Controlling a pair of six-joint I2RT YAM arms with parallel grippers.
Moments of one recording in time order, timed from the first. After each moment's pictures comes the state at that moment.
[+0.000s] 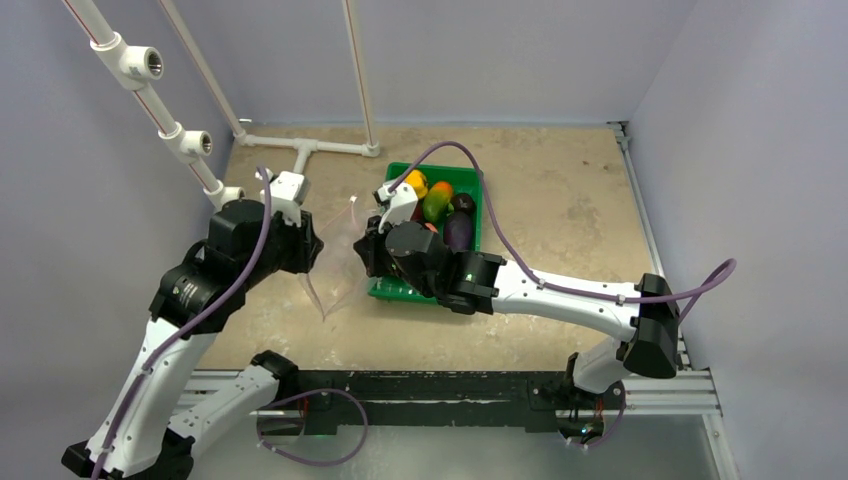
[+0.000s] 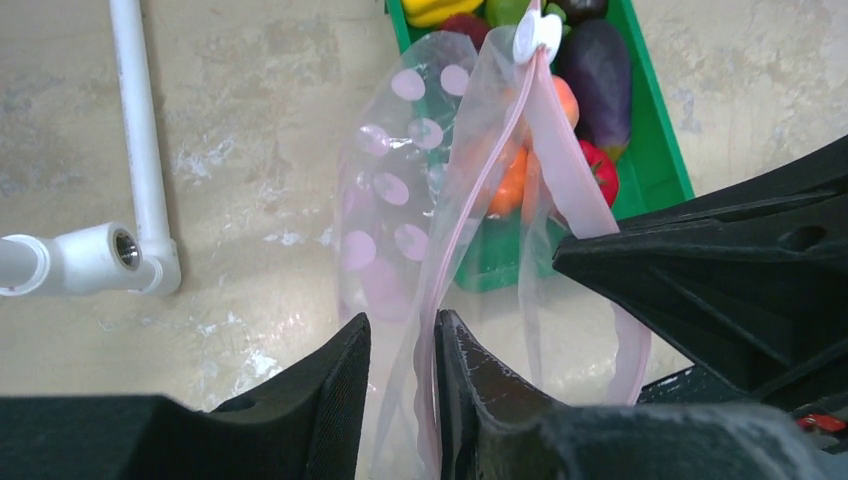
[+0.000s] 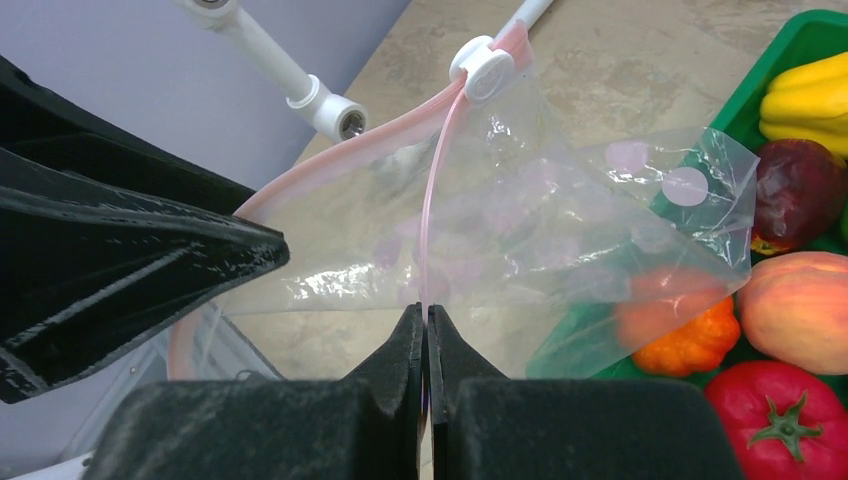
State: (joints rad) left arm -0.47 0.80 1.23 -0.97 -0.07 -0.18; right arm 1.24 1.52 1.34 -0.13 0.46 0.56
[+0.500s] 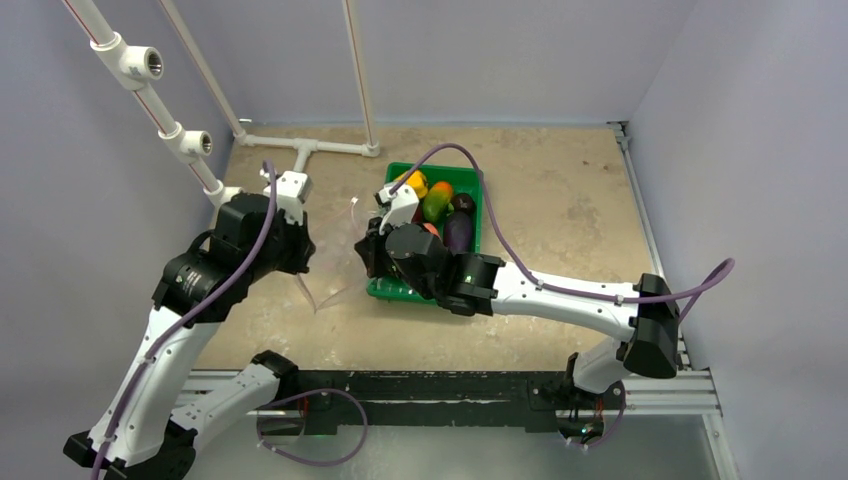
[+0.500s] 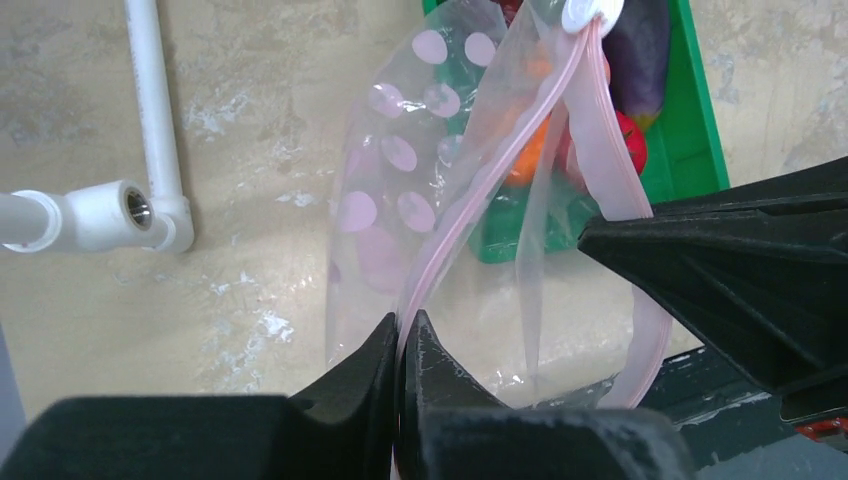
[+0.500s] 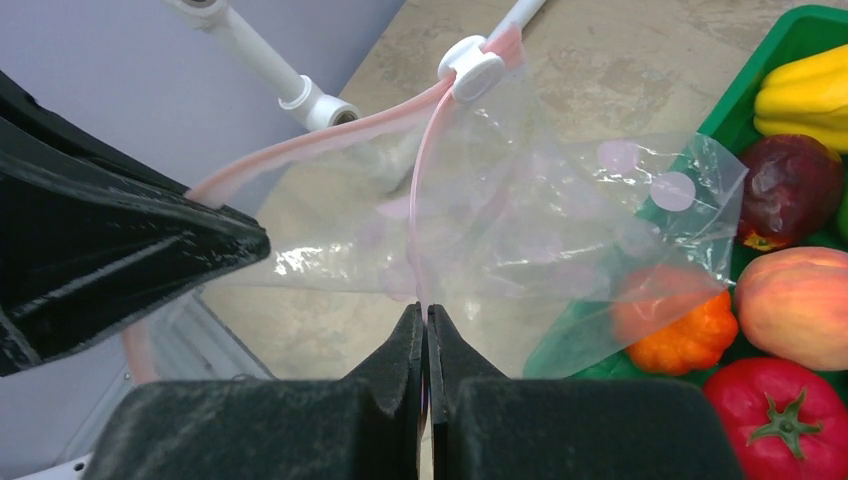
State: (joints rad) left arm -0.47 0.86 1.28 -1.08 -0.10 -0.20; right arm 1.24 1.52 1.32 -0.11 0.48 0.56
